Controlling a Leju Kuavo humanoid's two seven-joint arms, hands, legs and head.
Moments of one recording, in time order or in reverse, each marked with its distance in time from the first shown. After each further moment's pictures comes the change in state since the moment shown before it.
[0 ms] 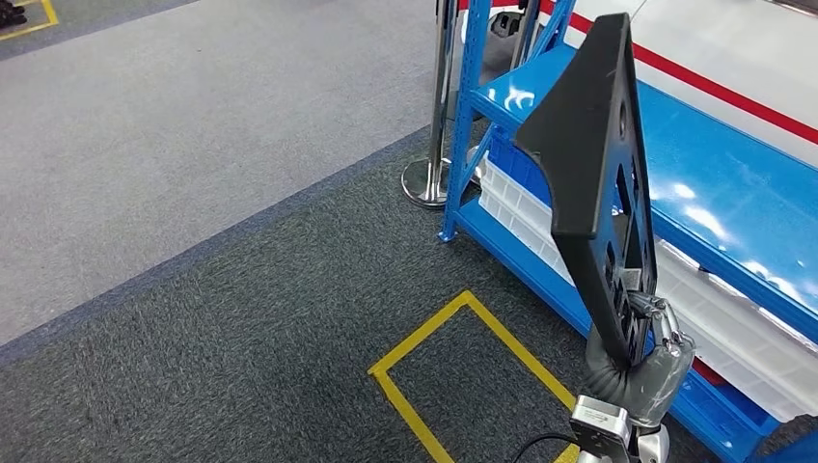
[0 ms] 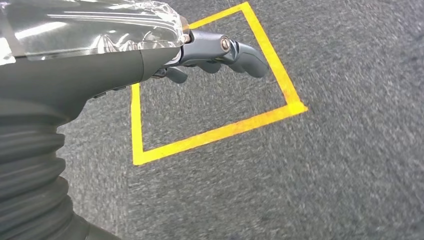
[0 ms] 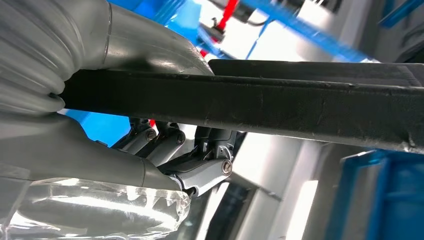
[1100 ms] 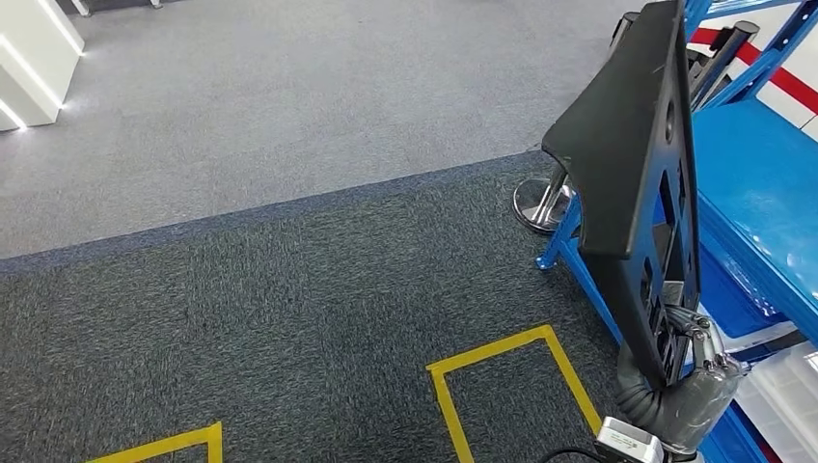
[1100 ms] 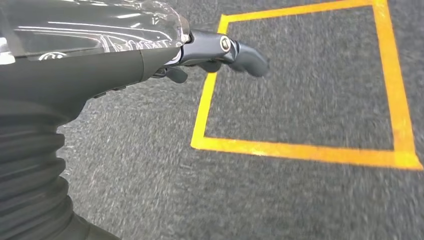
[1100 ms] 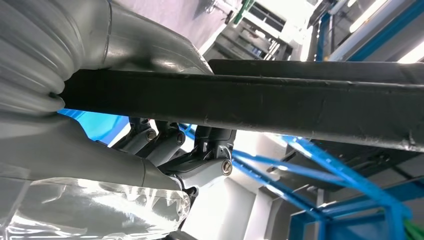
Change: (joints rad) left arm 0.005 -0.011 0.011 0.000 0.028 -0.008 0.031; right arm 0.093 0.012 -0.063 -0.146 0.043 -0.002 0.035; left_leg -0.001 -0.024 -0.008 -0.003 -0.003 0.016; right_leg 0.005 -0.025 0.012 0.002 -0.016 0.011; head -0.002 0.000
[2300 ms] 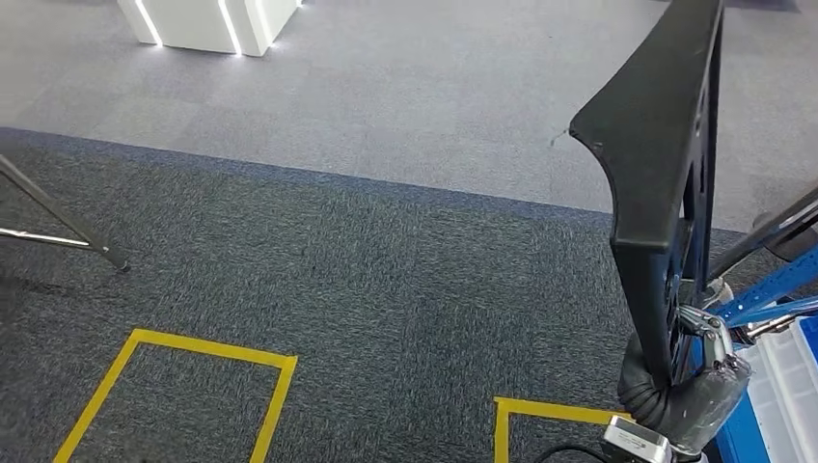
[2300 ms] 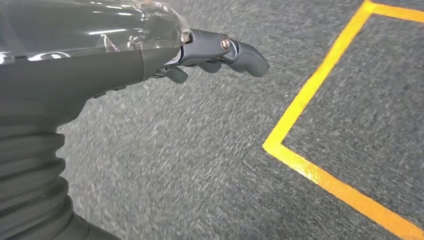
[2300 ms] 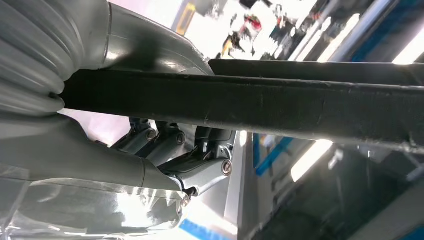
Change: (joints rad) left arm 0.001 -0.014 -0.010 0.000 0.038 0.003 0.029; right arm 0.000 0.005 -0.008 -0.024 -0.001 0.000 0.022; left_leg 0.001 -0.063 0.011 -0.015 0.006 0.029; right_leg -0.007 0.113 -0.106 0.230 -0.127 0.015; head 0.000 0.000
